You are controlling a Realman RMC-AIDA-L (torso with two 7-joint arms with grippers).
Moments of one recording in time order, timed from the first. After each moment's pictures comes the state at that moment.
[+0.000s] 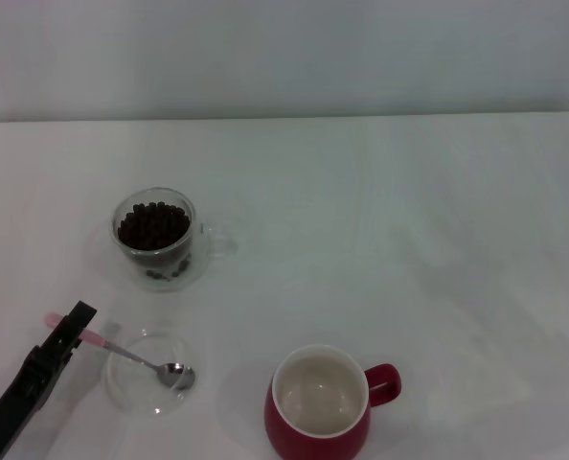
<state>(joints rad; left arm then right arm) -0.33 -2.09 0.90 -0.23 0.94 1.42 -1.33 0.20 1.99 -0.87 -0.18 -0.62 -1.81 0.22</state>
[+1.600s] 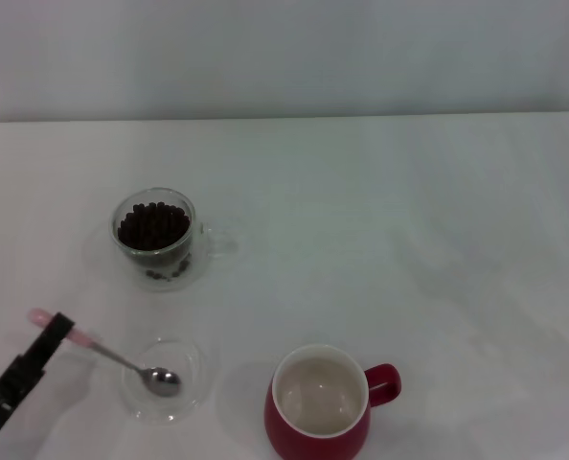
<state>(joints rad) -0.28 -2.08 0.95 -0.13 0.96 1.46 -1.25 0.20 1.99 -0.87 -0.18 -0.62 -1.82 0.21</state>
